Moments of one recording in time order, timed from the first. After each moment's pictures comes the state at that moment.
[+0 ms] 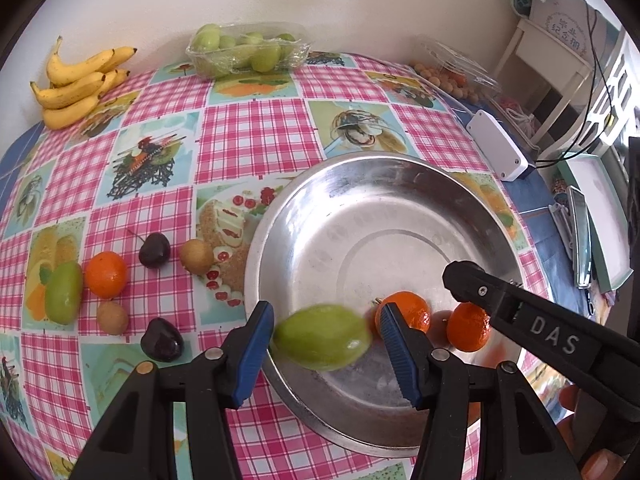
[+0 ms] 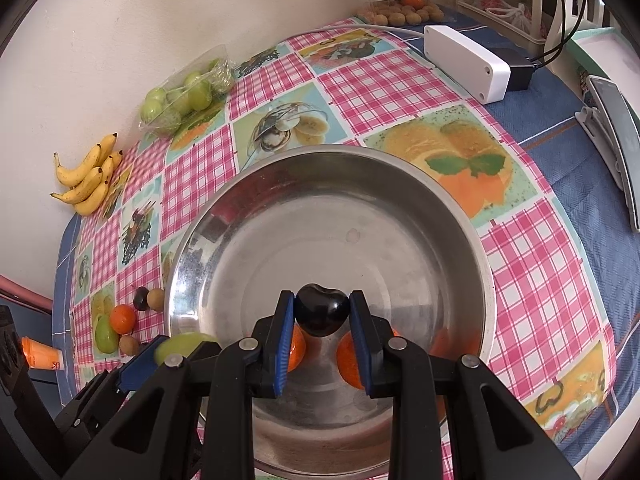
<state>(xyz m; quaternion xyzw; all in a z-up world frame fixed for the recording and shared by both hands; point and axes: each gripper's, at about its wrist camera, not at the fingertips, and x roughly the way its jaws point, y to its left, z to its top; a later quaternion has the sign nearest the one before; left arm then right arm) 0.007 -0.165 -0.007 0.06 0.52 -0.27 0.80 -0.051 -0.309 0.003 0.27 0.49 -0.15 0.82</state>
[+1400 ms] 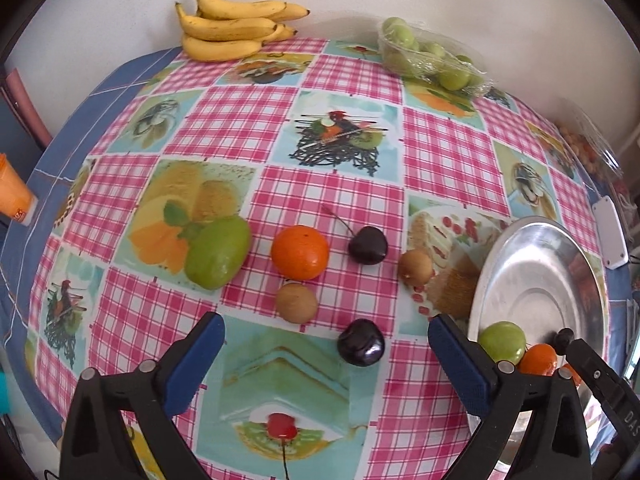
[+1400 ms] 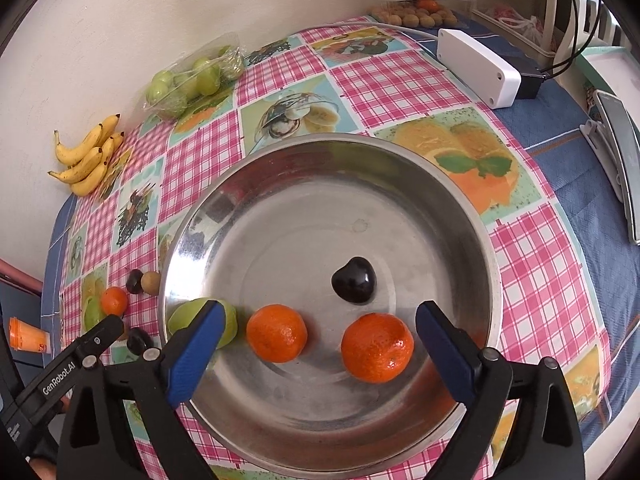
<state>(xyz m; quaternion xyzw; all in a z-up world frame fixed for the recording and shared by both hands) 0.053 -0.062 -0.013 0.01 0.55 -0.06 0.83 -0.049 -0.298 0.000 0.24 0.50 -0.15 0.82</state>
